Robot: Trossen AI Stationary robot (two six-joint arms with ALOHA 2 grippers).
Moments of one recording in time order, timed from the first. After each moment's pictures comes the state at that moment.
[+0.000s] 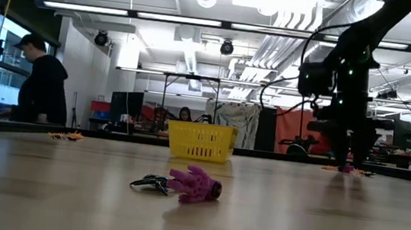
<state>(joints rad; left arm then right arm) -0.06 0.98 0.71 0.36 -0.15 -0.16 -0.64 1.51 0.75 -0.78 0.18 0.65</state>
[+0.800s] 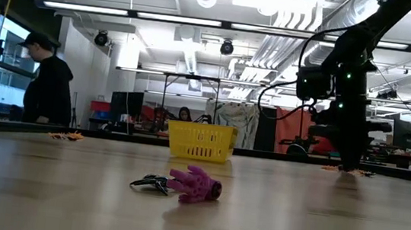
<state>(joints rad) -0.06 0.98 0.71 0.36 -0.15 -0.16 -0.63 1.53 0.75 -0.78 0.18 0.58</state>
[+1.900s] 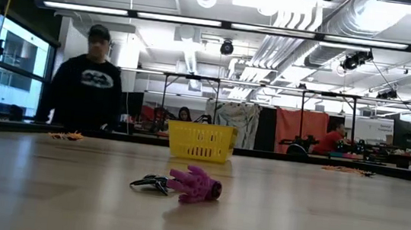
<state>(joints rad) -0.06 0.98 0.71 0.36 -0.15 -0.13 -0.02 0.85 0.75 0.20 0.02 0.15</state>
